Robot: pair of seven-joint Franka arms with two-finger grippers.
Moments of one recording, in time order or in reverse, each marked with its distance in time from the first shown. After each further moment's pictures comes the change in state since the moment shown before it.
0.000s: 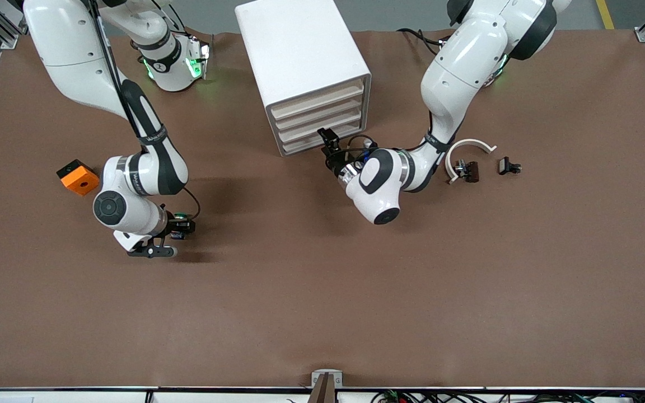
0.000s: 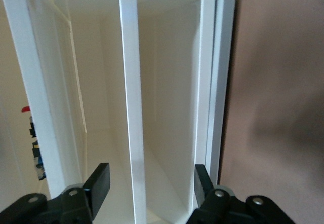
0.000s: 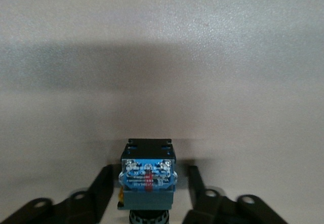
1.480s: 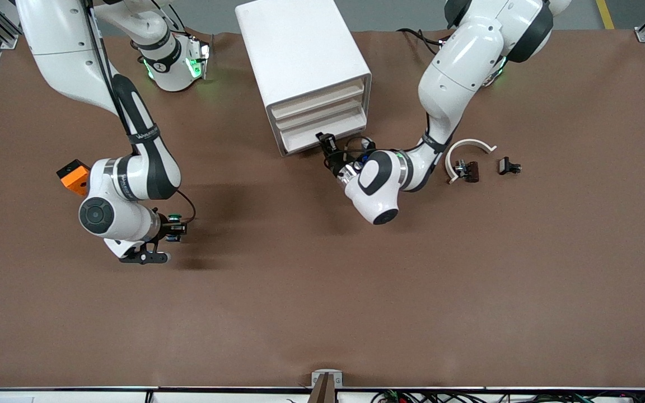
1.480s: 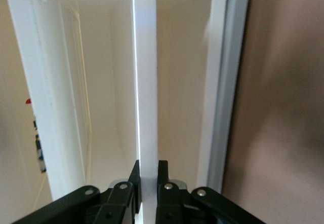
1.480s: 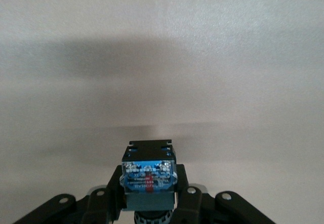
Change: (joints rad) left arm 0.015 0.013 0.011 0.008 -0.034 -0.020 -0.002; right arm 0.000 -0.024 -0.009 0.116 0.004 -0.169 0.000
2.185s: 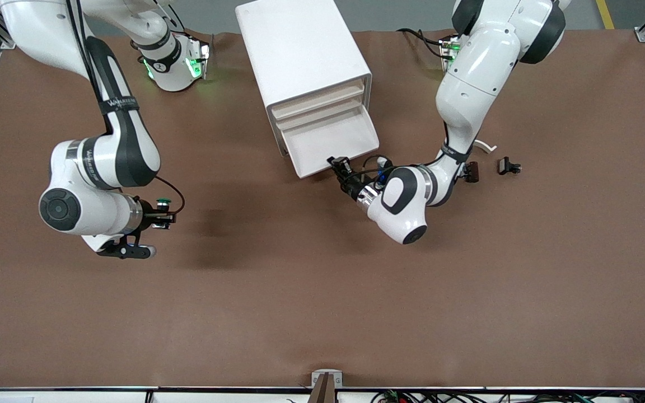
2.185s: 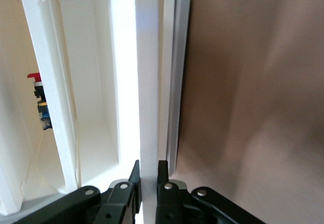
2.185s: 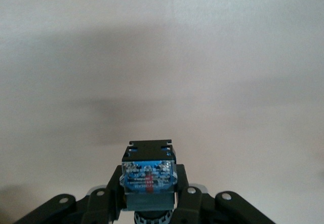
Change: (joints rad) left arm 0.042 0.002 0.087 0.066 -0.009 0.003 0.019; right arm 0.022 -0.123 0.007 0.176 0.002 -0.408 0.145
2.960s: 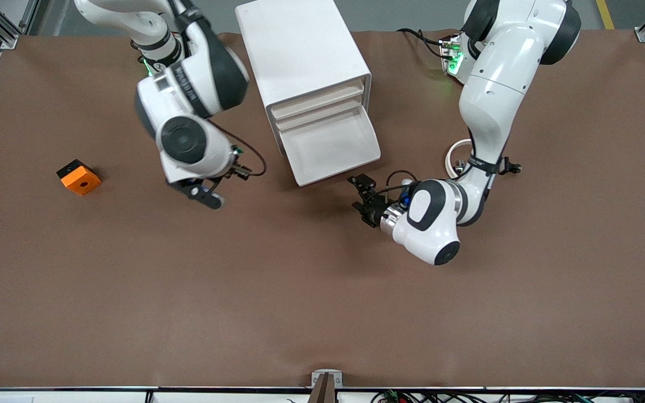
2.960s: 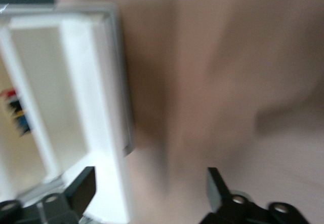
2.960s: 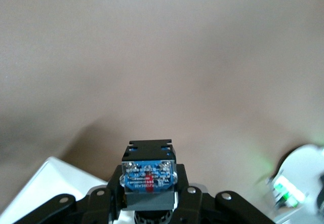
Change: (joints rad) left arm 0.076 -0.014 0.024 0.165 0.276 0.015 0.077; right arm 0.385 -0.077 0.010 0.076 0.003 -0.207 0.865
